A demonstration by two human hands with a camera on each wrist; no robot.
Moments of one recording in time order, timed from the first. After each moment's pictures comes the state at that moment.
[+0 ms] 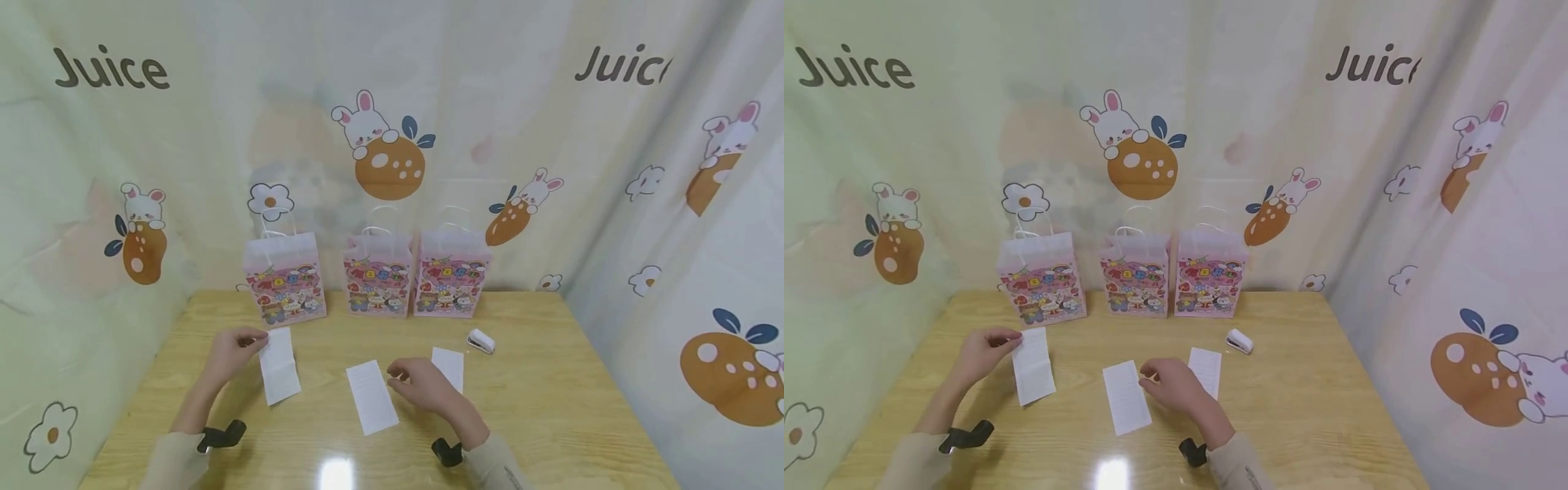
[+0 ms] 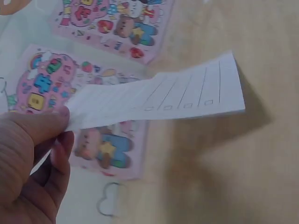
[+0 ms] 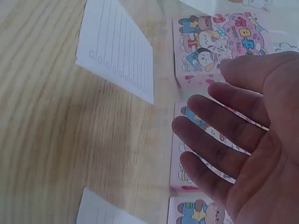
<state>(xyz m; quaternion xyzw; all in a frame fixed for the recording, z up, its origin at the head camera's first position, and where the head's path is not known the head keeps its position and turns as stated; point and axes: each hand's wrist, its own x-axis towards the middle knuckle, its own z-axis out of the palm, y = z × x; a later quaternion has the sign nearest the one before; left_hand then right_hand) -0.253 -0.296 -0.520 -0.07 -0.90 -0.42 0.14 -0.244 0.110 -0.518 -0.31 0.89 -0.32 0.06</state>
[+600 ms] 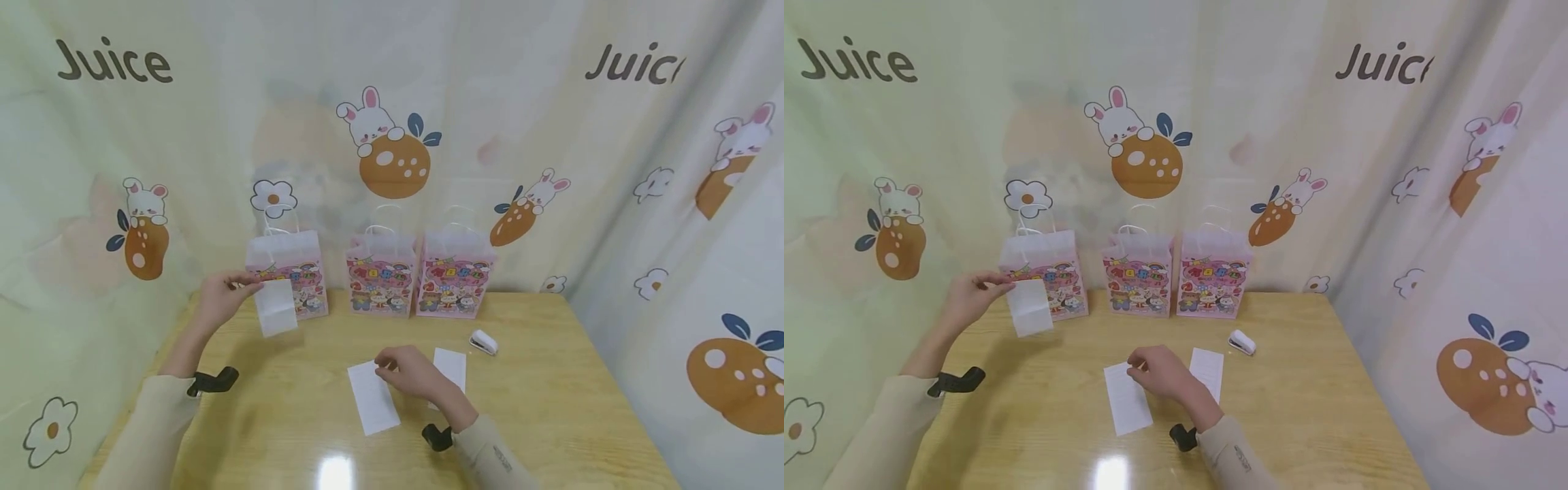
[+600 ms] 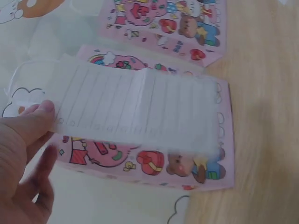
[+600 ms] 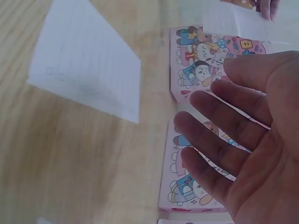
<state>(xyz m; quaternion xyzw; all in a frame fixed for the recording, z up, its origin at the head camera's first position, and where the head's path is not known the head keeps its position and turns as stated) -0.296 -0.304 -0.436 -0.09 -0.88 -0.41 0.21 -0.262 0.087 -0.506 -0.34 0.88 -0.33 0.09</state>
